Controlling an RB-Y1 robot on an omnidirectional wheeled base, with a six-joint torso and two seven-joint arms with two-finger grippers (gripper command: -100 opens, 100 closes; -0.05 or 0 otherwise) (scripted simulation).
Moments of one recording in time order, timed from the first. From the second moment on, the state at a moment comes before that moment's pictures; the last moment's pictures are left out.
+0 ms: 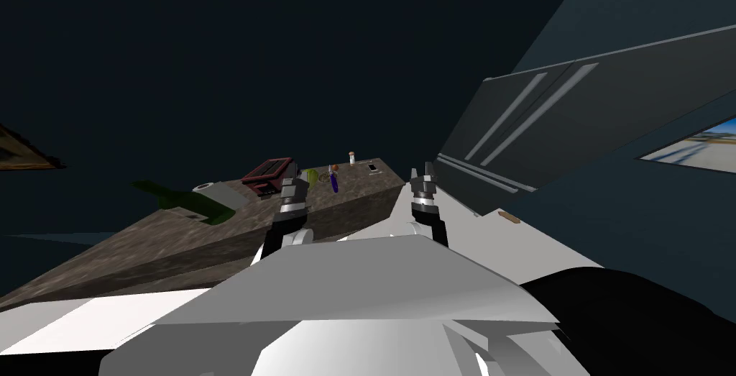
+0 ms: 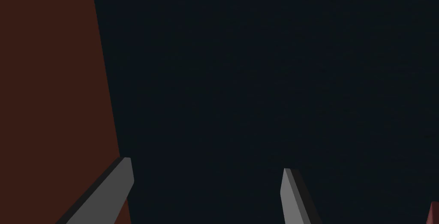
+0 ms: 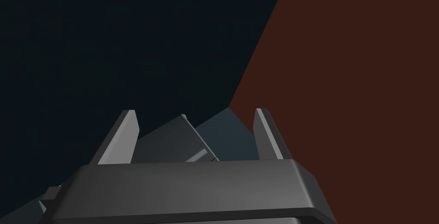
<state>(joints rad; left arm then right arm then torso) 0.49 -0.01 -0.05 -2.26 0.02 -0.38 -0.17 0.52 0.03 0.05 -2.29 -0.10 -0.42 -0.01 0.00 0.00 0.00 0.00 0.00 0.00</state>
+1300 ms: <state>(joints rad) 0.51 0.20 0.07 -2.12 -0.15 -0.20 -0.24 0.52 0.03 0.05 -2.29 -0.10 -0.42 -0.01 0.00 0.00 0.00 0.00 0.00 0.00</state>
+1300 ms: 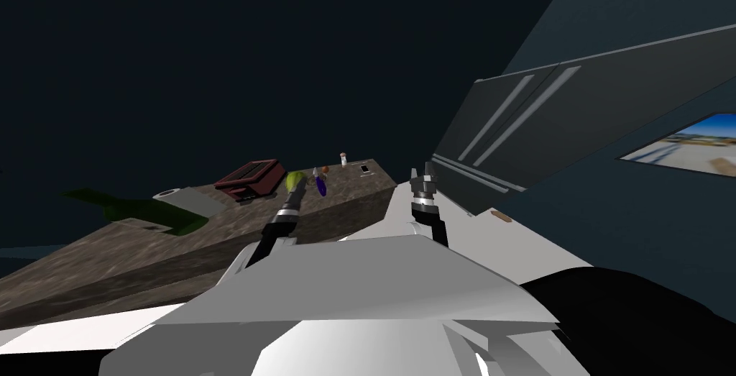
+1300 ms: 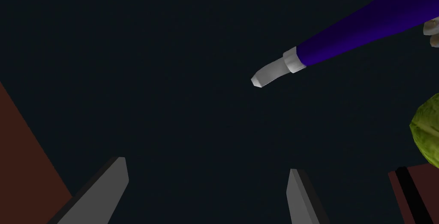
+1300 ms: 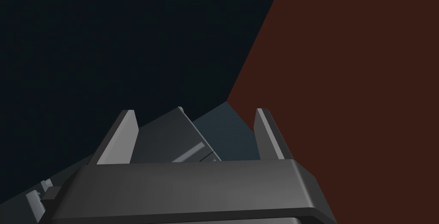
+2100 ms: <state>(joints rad) 0.53 0.29 0.13 -2.07 -0.24 -0.05 -0.32 0.52 0.03 0.05 -2.29 -0.10 -0.42 -0.01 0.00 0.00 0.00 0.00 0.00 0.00</state>
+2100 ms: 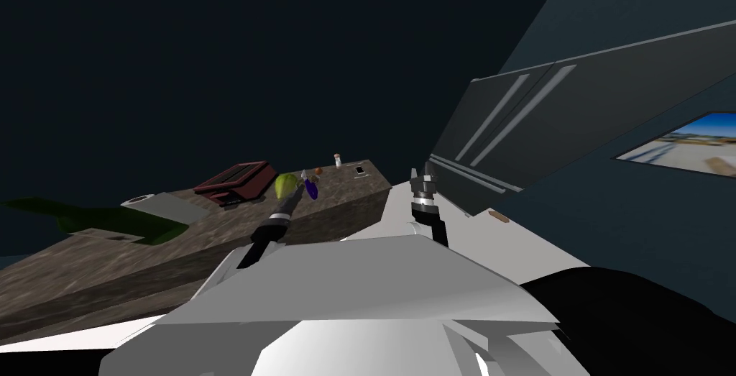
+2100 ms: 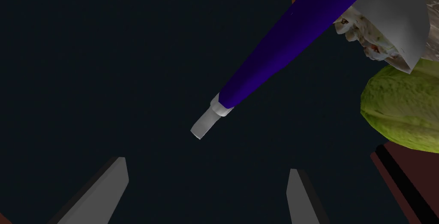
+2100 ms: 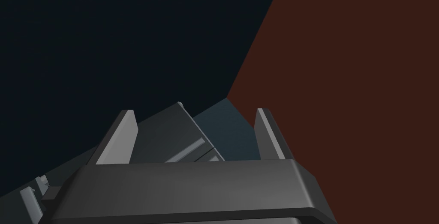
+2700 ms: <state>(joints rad) 0.55 0.42 0.17 -2.03 -0.30 0.05 -0.40 0.52 0.03 0.05 -2.29 -0.10 -0.42 -0.01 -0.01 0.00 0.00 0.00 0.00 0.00</state>
